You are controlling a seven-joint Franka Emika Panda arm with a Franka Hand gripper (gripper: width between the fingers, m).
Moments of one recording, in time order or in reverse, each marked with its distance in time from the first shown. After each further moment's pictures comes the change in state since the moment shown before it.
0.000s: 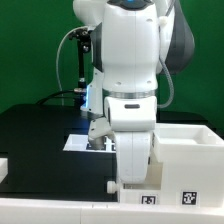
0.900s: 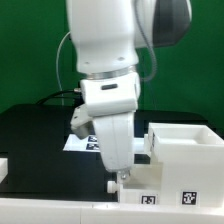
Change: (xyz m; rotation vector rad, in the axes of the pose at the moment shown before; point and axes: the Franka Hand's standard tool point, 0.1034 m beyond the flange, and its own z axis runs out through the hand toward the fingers) arm -0.022 0.038 -0.040 0.019 0.170 -0.034
